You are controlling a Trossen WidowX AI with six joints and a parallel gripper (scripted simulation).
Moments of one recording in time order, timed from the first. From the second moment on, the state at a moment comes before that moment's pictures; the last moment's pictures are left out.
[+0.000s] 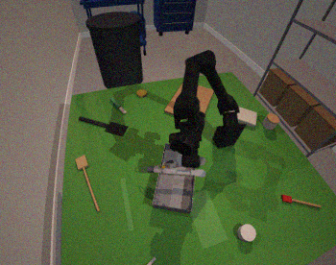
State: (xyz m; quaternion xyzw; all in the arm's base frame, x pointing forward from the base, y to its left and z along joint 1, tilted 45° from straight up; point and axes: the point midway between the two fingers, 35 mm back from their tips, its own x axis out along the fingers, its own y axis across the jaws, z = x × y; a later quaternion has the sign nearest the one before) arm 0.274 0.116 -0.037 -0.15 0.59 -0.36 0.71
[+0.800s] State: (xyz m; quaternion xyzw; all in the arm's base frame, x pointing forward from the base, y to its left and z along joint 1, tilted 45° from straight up) arm 0.276 0.088 -0.064 -0.15 0.58 -0.37 0.71
